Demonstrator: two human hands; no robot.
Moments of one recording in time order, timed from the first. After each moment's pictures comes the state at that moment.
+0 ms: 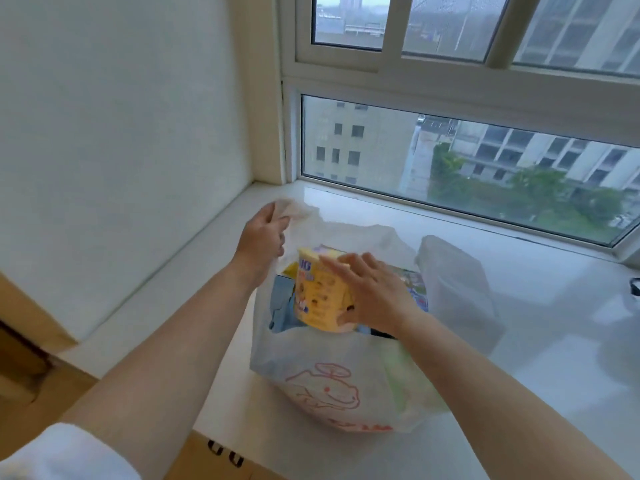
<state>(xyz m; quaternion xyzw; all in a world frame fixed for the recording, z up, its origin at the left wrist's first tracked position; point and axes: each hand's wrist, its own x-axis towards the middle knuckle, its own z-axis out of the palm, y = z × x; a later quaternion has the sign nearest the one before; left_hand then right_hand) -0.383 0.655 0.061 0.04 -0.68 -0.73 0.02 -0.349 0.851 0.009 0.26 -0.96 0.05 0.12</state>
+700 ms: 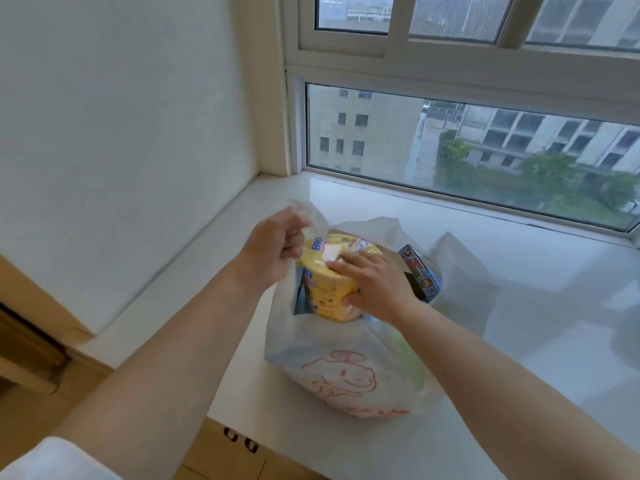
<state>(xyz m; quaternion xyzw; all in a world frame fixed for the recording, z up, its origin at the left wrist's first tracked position) -0.364 0.651 0.071 0.02 -0.57 -0.81 -0.13 -0.354 0.840 -0.004 0.23 -0.97 0.03 0.01</state>
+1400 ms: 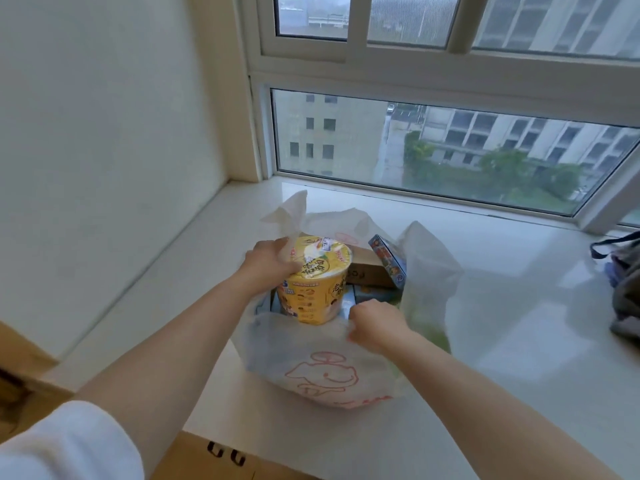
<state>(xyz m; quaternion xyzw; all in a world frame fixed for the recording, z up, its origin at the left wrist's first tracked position) -0.389 0.659 0.013 -0.03 -0.92 -0.37 -0.11 -0.306 0.849 -0.021 0.04 -0.99 -0.01 -0.16</state>
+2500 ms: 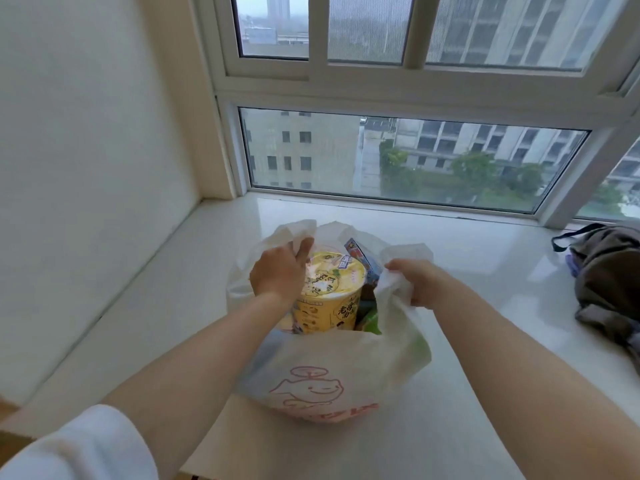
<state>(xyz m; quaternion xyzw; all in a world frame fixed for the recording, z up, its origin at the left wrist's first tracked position) -0.369 0.737 0.036 -0.04 -0.95 -0.28 0.10 -0.331 0.951 0.039 -0.35 -0.71 0.60 -0.12</state>
